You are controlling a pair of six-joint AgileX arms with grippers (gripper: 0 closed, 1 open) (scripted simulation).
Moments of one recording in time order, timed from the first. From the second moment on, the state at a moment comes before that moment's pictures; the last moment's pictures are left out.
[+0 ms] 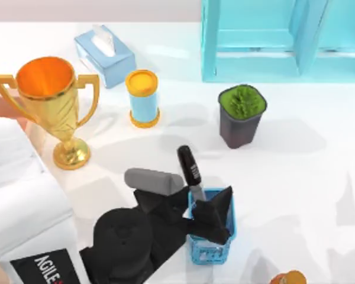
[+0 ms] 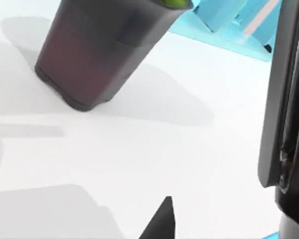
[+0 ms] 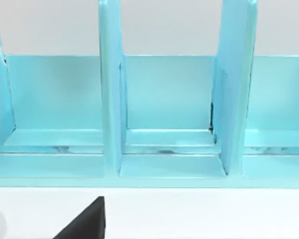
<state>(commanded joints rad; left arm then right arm) -0.96 1.99 0.37 1.42 -0.19 -0.60 0.00 0.00 0.00 0.00 0.00 0.00</state>
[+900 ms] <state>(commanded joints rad) -0.93 1.93 0.37 1.40 -0.18 -0.59 0.00 0.00 0.00 0.00 0.00 0.00</state>
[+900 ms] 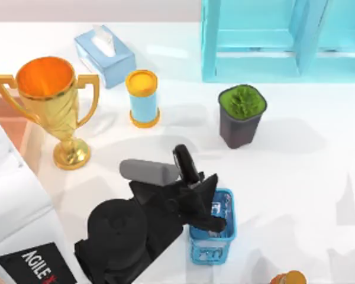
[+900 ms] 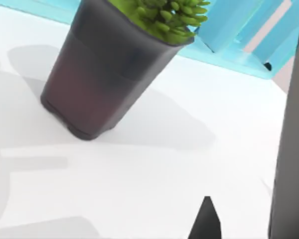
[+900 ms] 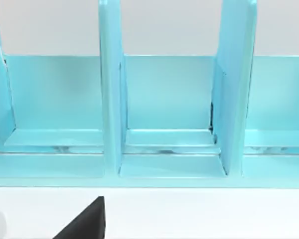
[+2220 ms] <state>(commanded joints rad) -0.32 0.79 0.39 0.22 0.40 -0.50 0.00 0.00 0.00 0.00 0.00 0.00</state>
